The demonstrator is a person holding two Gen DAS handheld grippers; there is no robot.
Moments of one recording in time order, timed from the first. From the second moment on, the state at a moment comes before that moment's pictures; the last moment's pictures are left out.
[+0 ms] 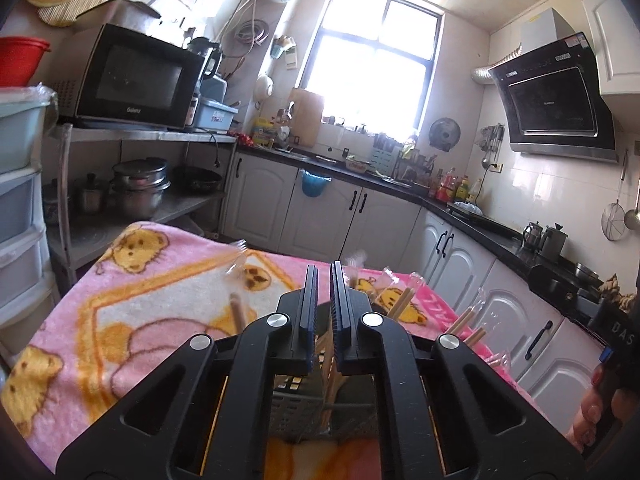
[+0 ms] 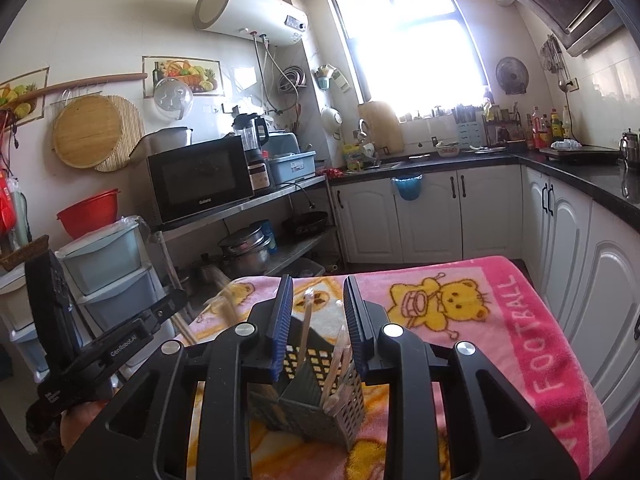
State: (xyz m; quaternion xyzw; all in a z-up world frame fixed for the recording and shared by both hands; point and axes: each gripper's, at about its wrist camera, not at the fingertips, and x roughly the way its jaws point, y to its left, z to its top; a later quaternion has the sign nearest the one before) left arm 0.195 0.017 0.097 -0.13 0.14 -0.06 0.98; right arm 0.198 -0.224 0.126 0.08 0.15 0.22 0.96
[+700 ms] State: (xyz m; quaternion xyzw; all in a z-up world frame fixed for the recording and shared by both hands) left arm 0.174 0.020 0.059 -0.15 0.22 -0.08 0.96; right arm 0.162 -0.221 0.093 0.06 0.22 0.24 0.95
